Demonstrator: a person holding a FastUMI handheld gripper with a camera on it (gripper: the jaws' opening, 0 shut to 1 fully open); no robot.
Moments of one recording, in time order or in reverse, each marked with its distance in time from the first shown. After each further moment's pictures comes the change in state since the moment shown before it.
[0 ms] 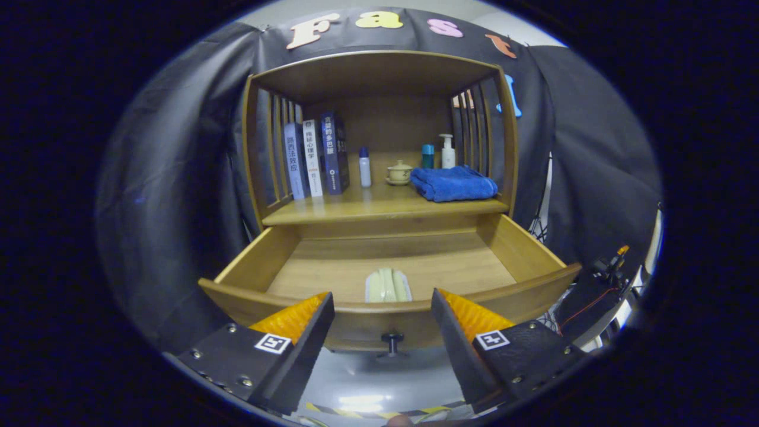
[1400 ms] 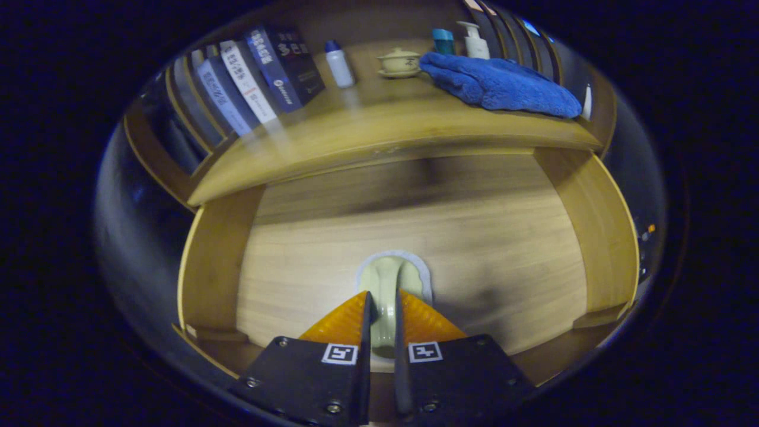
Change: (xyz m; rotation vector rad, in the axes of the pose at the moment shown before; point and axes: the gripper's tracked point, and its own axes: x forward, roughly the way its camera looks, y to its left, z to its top) arm 0.147 0.005 -0.053 0.084 0.573 0.098
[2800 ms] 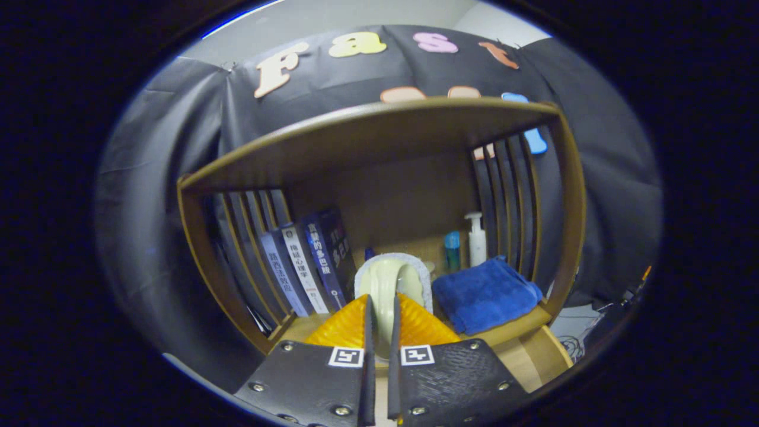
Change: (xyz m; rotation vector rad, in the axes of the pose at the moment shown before) arm -0.156 0.022 0.229 0.038 -0.719 0.021
